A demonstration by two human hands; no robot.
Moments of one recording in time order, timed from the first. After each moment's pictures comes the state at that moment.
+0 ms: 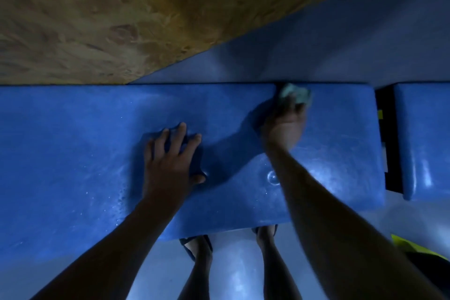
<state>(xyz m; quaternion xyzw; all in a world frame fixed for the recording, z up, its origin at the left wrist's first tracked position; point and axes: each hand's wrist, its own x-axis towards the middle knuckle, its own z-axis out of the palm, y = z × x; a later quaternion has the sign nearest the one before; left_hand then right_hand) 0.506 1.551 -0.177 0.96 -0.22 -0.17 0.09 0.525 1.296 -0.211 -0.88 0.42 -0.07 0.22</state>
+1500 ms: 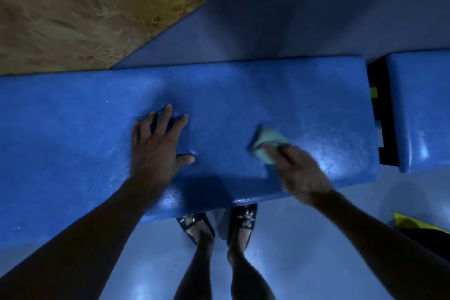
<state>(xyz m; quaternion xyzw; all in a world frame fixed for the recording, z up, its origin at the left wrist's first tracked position) 0.505 1.548 -0.176 0.95 -0.20 -0.21 0.07 0.340 1.237 -0.199 -0.99 -0.08 0.07 0.09</state>
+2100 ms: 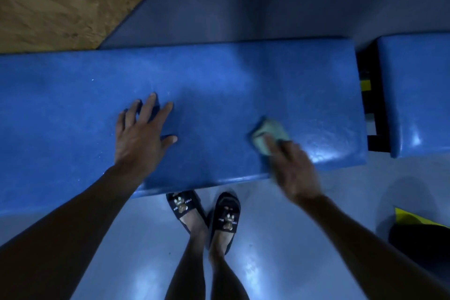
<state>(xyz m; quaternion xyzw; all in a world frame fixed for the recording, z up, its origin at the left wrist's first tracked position) 0.472 1.547 -0.171 0.96 -0.19 -0.19 0.06 0.288 1.236 -0.196 -0.99 0.02 0.03 0.12</state>
